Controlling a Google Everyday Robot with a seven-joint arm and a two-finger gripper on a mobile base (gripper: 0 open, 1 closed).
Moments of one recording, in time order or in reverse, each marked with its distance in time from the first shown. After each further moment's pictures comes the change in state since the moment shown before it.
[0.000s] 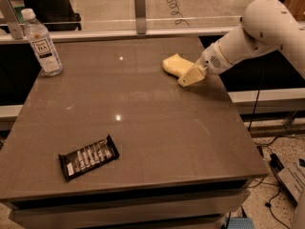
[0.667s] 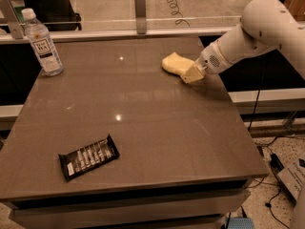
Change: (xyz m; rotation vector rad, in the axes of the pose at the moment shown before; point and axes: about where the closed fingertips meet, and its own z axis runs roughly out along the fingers) arm -0.002 0.000 -0.002 0.000 0.000 0.000
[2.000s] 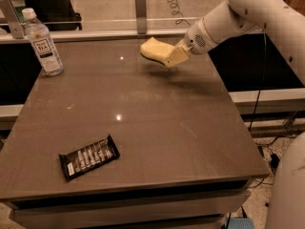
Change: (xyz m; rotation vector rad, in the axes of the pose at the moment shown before) arm -0.077 0.010 -0.005 -0.014 -0.068 -0.104
